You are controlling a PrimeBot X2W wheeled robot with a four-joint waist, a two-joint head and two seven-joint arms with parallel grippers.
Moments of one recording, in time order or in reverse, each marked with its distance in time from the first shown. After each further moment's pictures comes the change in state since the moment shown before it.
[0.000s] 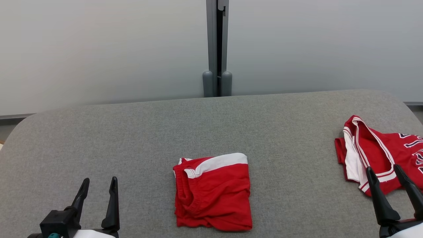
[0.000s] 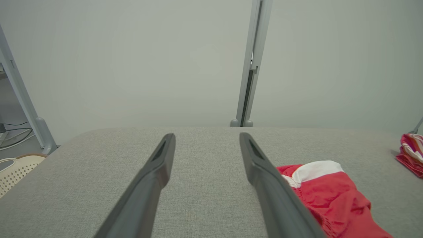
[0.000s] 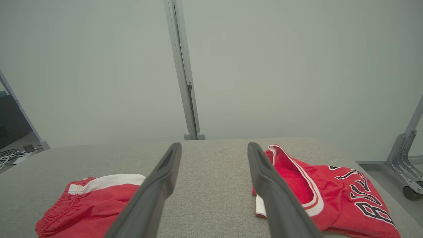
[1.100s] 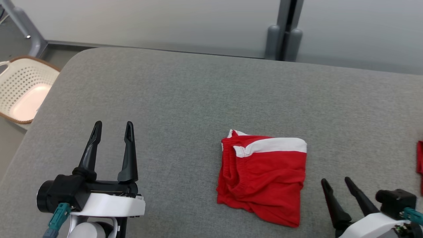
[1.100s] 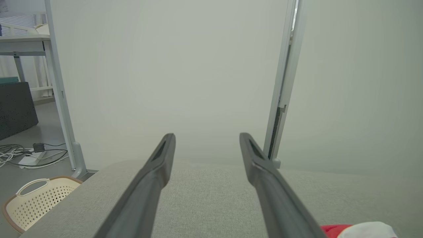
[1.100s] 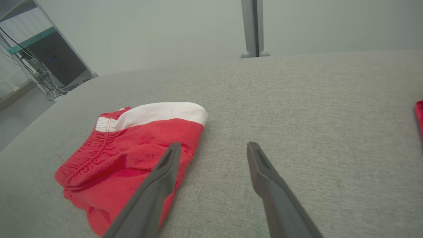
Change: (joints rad) left arm -0.217 -0.074 -0.047 -0.039 0.051 -0.006 -0.108; right arm -0.103 0.096 0.121 0.217 -0.020 0.000 0.047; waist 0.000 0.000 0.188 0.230
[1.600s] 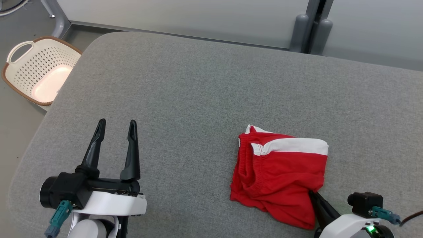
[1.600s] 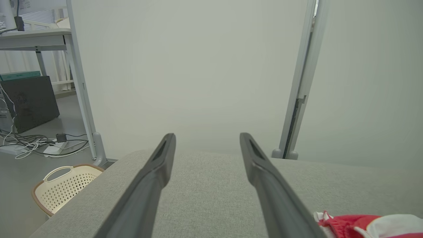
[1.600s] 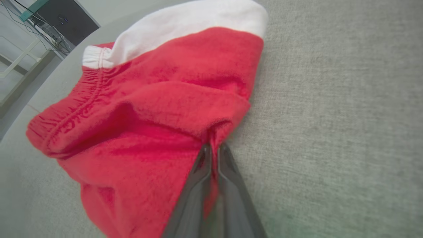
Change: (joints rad) left arm -0.016 -0.018 0.009 0.035 0.011 -0.048 -0.018; right arm -0.083 0.075 0.063 0.243 0.007 0.000 -0.002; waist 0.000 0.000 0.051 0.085
